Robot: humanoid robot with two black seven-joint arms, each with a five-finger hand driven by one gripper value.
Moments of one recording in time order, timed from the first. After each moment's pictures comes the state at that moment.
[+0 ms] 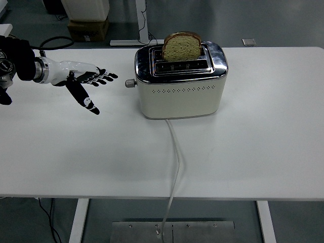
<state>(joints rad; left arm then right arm) -1.39 0.71 0.06 -1.16 0.66 -0.42 0.12 -0.07 0.00 0.42 0.14 -0.35 0.07 0.12</state>
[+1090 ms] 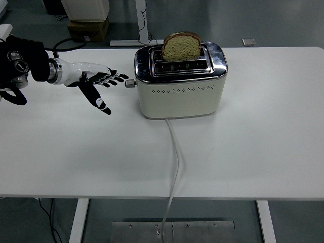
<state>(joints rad) -1.38 0.64 0.05 -1.12 0.65 -0.41 0.12 -0.07 0.00 0.42 0.14 -0.35 0.07 0.12</state>
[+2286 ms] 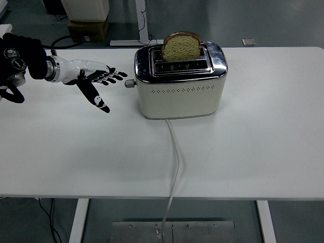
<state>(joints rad) -1.39 0.65 0.05 -1.13 0.65 -0.42 0.12 -0.07 0.00 0.42 0.14 -0.35 0.07 0.12</state>
